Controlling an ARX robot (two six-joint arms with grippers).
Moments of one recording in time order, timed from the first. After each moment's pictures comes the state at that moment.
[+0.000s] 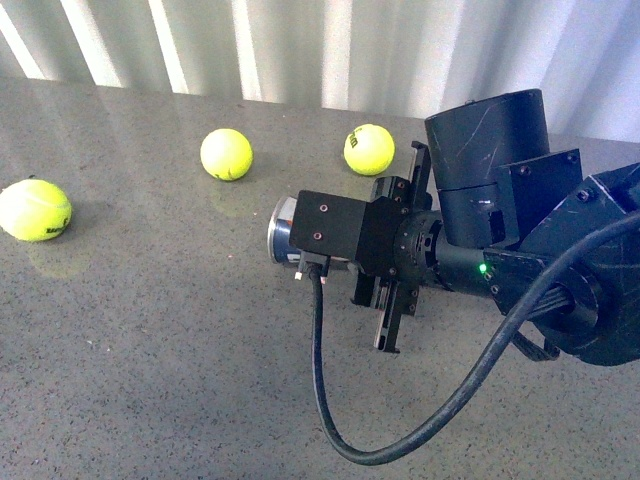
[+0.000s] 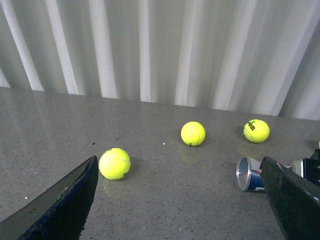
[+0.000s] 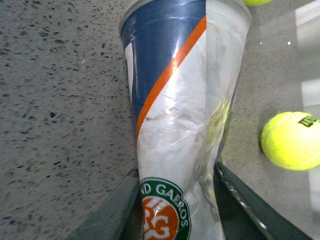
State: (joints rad) left arm 0.00 0.00 0.02 0.00 0.00 0.00; right arm 0.44 2.22 0.94 0.64 -0.16 -1.01
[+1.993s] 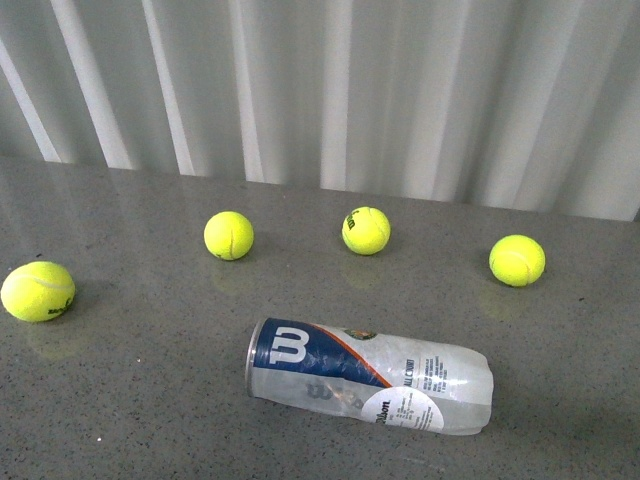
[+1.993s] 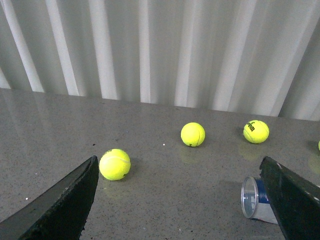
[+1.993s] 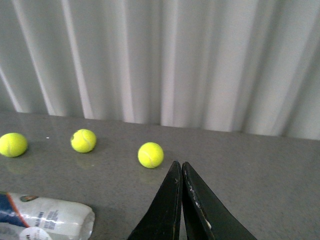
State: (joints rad) left arm 0.00 0.00 0.02 0.00 0.00 0.00; right arm -0.06 0.09 0.10 -0.02 -0.02 -0.01
